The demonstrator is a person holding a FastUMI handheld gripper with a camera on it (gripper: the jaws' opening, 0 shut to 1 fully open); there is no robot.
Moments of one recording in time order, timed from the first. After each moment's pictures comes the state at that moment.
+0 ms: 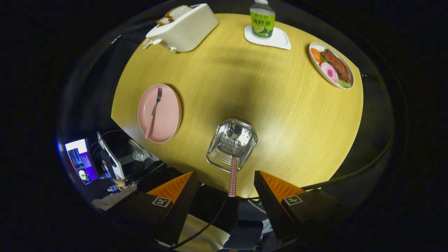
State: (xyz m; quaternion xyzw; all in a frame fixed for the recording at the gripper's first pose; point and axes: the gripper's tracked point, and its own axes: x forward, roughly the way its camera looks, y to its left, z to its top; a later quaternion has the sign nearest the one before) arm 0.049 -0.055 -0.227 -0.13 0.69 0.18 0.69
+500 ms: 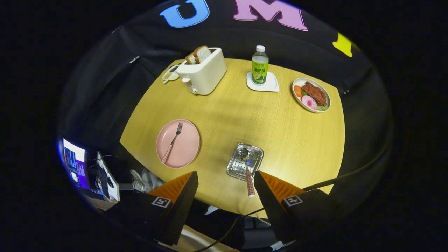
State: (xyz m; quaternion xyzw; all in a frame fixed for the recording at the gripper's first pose) arm 0.023 -0.013 -0.179 -0.11 0.51 0.19 0.83
